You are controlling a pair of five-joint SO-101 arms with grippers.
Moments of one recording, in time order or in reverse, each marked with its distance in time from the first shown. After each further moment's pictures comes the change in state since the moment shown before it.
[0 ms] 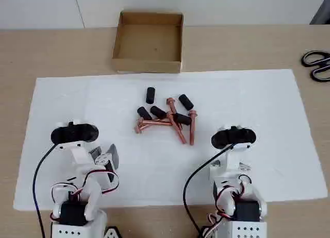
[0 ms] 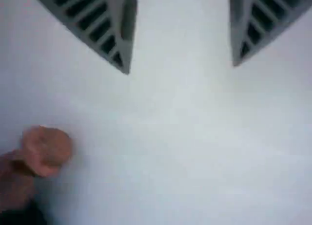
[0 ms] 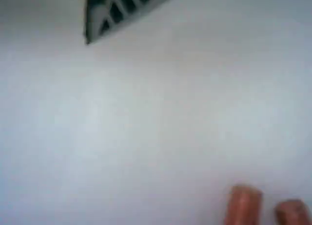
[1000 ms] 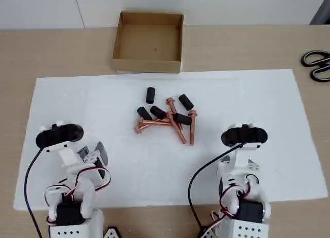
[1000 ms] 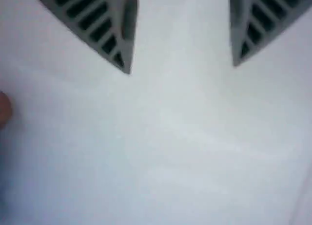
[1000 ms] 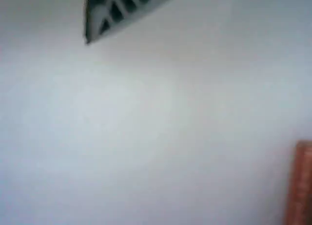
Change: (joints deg) left arm -5.6 0.0 0.0 -0.2 0.4; right arm 4.0 -0.1 0.0 -1.6 0.6
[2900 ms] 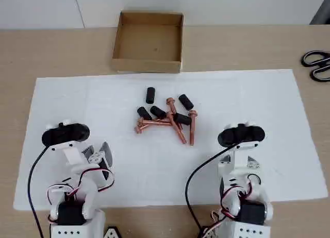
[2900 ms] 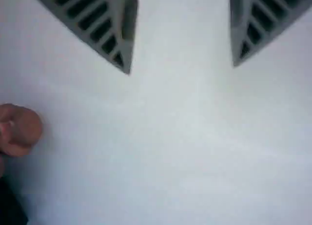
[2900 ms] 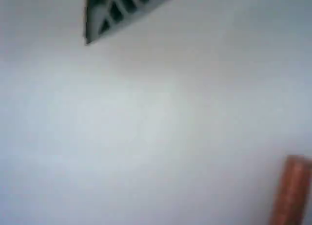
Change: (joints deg) left arm 3.4 0.0 -0.1 0.3 0.0; right arm 0.1 0.0 -4.7 3.2 6.3
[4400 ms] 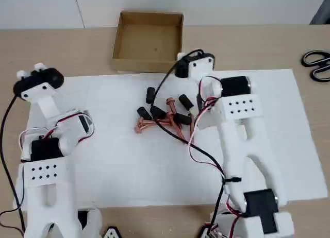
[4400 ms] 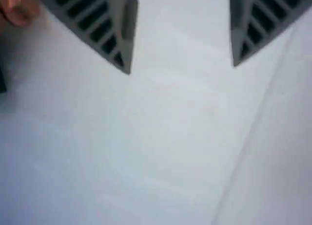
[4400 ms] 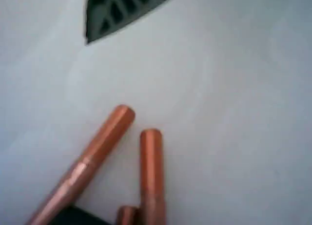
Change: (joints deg) left arm -8.5 60.9 -46.8 -3.8 0.0; right arm -19.1 97.7 -86.4 20.0 7.2
